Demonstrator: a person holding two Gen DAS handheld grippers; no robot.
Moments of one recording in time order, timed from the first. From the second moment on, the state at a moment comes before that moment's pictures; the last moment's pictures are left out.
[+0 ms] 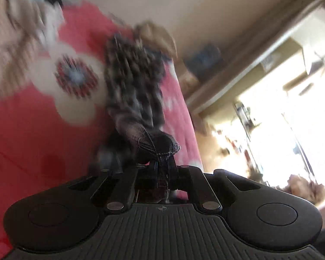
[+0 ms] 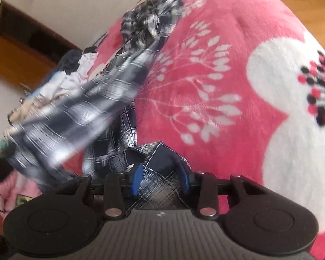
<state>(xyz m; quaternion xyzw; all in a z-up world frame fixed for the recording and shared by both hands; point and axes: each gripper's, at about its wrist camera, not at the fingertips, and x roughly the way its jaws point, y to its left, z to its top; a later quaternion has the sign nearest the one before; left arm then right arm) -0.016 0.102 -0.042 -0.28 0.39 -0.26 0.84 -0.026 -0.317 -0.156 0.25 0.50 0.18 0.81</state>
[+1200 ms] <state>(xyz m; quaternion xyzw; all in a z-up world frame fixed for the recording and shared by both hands) 0.006 0.113 -0.126 -0.02 0.46 -0.03 0.89 -0.023 -0.303 -0.157 0.20 0.51 0.19 0.81</state>
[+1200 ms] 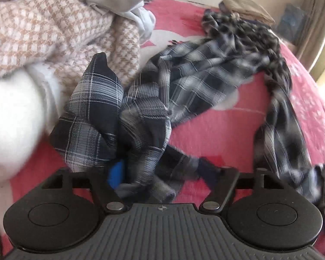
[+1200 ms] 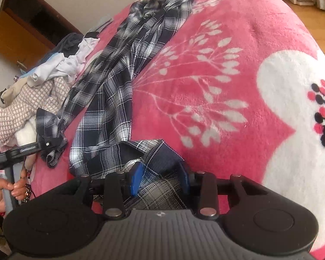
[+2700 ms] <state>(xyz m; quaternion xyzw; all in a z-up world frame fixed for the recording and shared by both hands) 0.104 0.002 -0.164 0.17 0.32 -0.09 0.93 -0.025 -0.262 -0.131 0.09 0.52 0.23 0.82</state>
